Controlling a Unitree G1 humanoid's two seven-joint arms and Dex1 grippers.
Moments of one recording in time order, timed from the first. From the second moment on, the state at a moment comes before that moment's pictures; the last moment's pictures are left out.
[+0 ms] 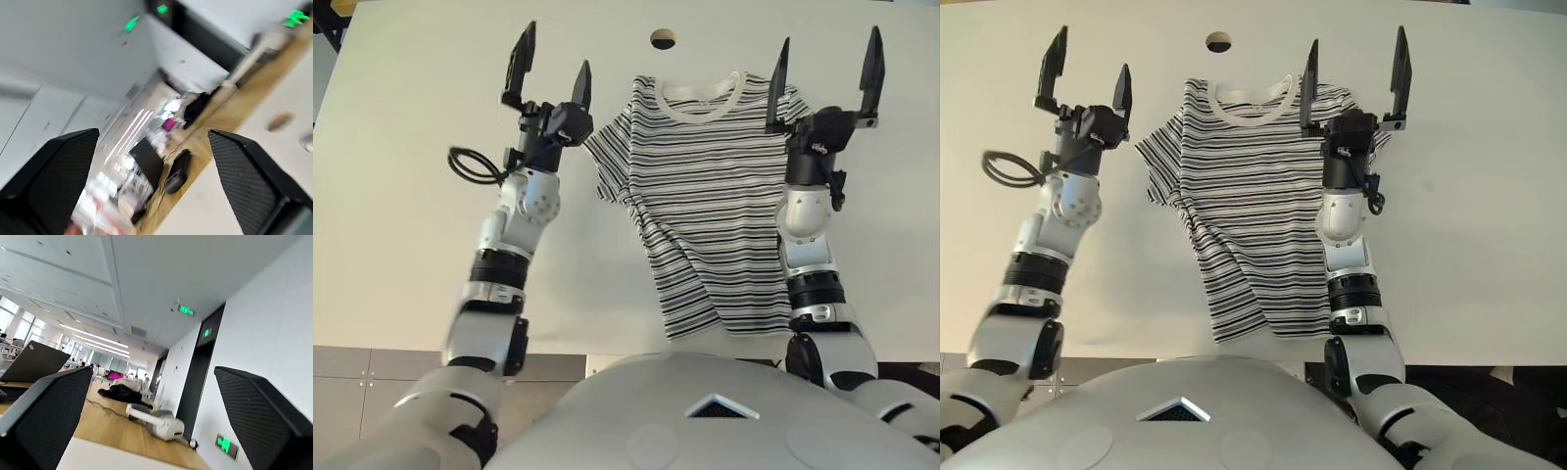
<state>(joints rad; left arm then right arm) -0.35 0.42 -0.17 0.54 0.71 -0.58 0.28 -0.24 -0.13 0.00 0.42 -0.35 -0.83 -0.27</state>
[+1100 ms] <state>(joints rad) -0.46 0.76 -0.50 0.70 0.85 -0.48 0.02 -0.15 -0.24 0.00 0.32 -0.46 -0.80 -0.32</state>
